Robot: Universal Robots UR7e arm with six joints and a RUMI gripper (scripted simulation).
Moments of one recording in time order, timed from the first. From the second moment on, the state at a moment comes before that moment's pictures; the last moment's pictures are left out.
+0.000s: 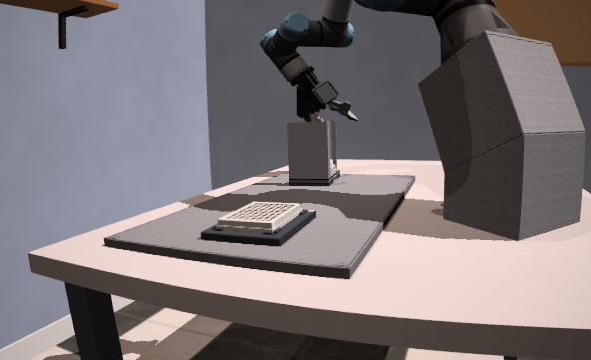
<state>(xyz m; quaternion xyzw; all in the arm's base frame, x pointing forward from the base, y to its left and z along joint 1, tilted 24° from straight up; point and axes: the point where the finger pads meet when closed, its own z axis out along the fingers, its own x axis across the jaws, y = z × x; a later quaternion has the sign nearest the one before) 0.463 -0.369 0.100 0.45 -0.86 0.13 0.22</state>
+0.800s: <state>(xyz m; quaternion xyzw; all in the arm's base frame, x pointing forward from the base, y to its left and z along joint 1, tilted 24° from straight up) 0.502 -0.295 0.085 0.56 -0.79 0.14 0.21</state>
